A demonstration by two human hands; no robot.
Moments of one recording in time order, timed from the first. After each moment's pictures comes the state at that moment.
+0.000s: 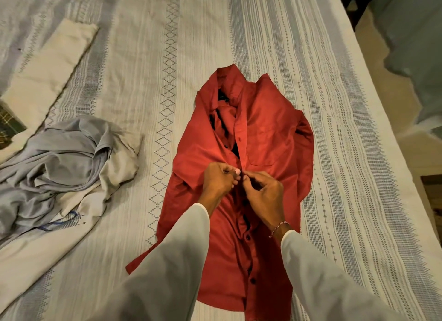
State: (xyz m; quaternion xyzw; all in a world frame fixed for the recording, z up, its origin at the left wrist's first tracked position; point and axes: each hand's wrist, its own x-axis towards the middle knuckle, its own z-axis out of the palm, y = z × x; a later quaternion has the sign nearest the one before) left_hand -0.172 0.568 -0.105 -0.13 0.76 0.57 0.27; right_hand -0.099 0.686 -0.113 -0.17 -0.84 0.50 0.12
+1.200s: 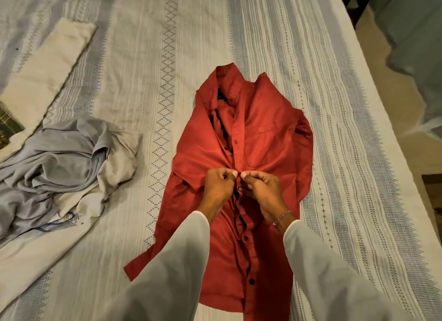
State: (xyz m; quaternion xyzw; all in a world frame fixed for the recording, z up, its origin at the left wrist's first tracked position) left_hand -0.160 0.572 -0.124 -0.13 0.77 0.58 0.22; right_hand -0.116 0.687 -0.105 -0.35 -0.60 0.72 -0.08
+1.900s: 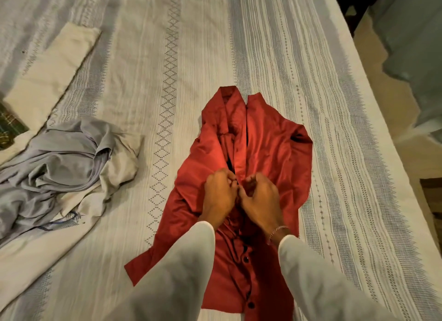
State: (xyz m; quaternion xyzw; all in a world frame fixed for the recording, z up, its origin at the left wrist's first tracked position) left_hand -0.145 0.565 -0.095 -0.02 0.90 0.40 0.16; right_hand -0.094 0.678 -0.090 -0.21 -0.90 0.39 -0.01
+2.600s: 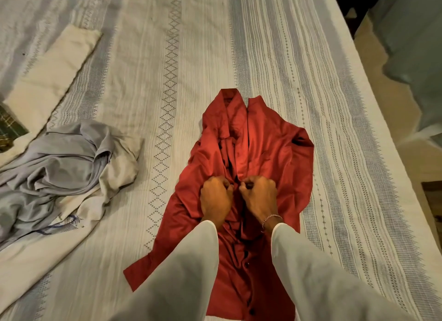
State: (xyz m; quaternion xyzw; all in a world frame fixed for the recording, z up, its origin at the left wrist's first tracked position) left_hand -0.146 0.565 -0.118 -0.07 0.92 0.35 0.14; right_hand -0.122 0.683 -0.116 -0.23 -0.91 0.34 -0.04
